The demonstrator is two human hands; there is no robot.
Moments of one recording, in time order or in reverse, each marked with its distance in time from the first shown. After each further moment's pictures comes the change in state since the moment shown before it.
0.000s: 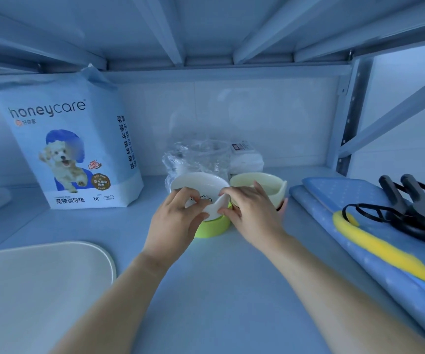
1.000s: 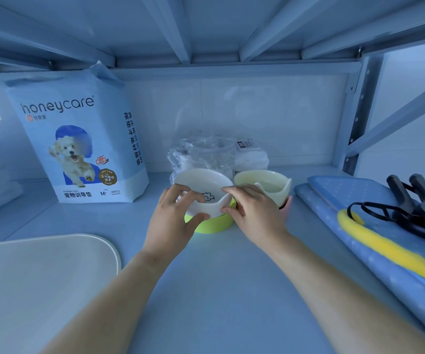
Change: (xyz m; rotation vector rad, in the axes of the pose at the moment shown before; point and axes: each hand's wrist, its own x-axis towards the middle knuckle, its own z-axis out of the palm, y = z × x) left_hand -0.008 -0.002 -0.002 -0.173 -0.008 -0.239; right_hand -0.002 0.008 0.013 0.070 0.101 -0.075
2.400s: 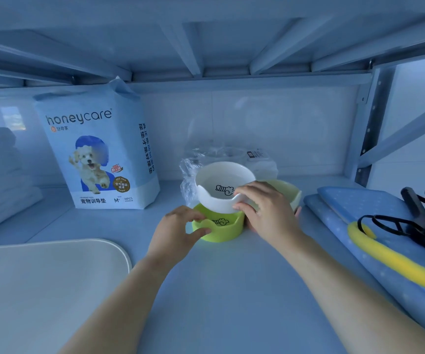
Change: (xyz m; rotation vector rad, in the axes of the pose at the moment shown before) left_hand -0.003 -0.031 0.005 -0.090 -0.194 -0.227; right_hand 0.017 0.009 -0.006 0.306 -0.009 -0.007
